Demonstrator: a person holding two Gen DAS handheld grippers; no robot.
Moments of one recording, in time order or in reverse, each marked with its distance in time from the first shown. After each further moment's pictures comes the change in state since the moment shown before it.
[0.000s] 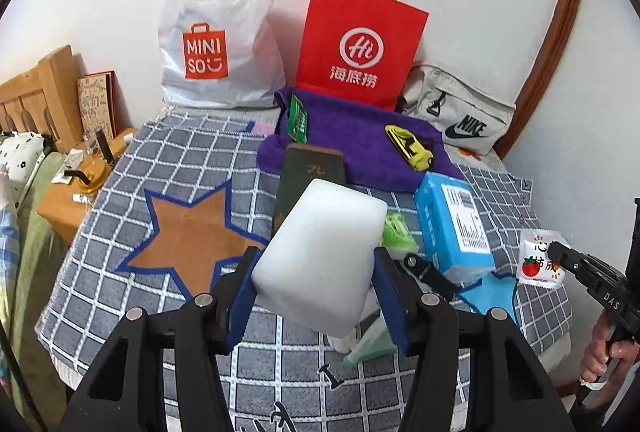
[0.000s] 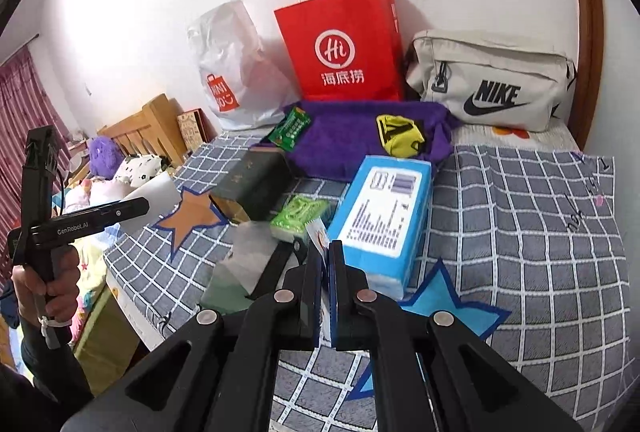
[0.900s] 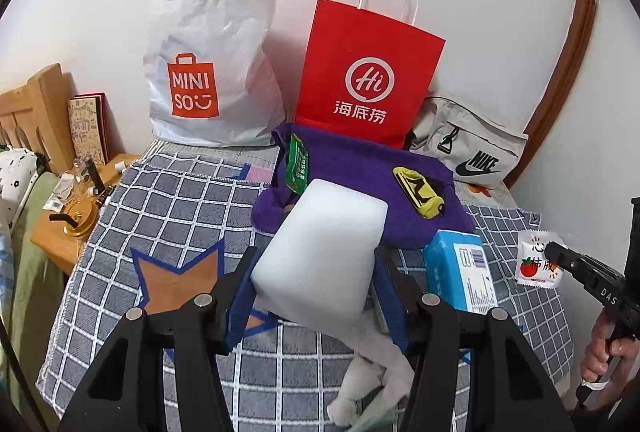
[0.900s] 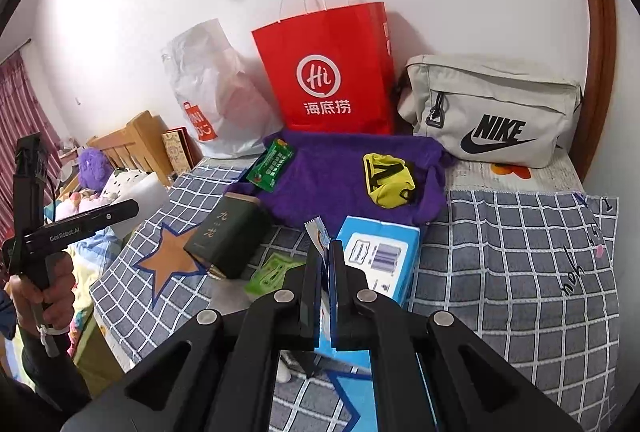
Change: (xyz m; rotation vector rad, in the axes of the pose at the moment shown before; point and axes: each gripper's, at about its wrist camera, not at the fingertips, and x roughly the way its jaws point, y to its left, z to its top) left arm 0.041 -0.001 0.063 -0.012 -0.031 0.000; right arm 0.045 -0.022 0.069 0.014 -0.006 -0.030
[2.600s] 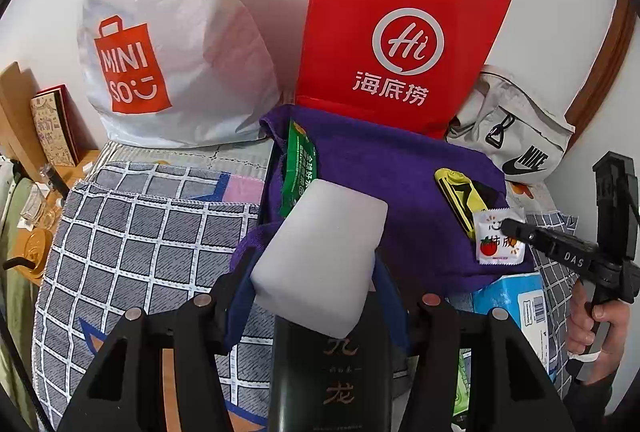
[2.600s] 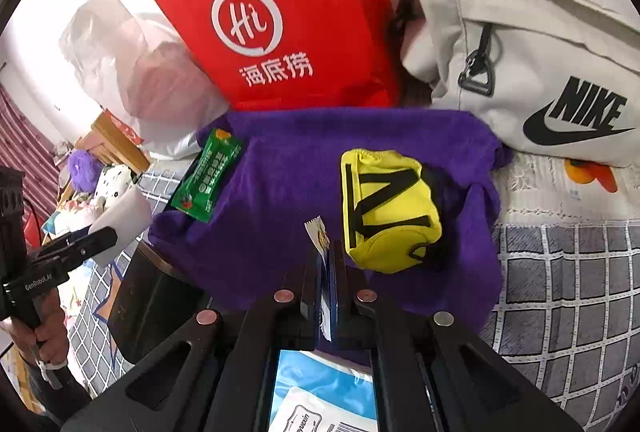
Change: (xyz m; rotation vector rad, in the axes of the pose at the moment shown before) left arm 0.135 0.005 0.055 0.022 0.130 0.014; right arm 0.195 -0.060 0.065 0.089 0.214 0.063
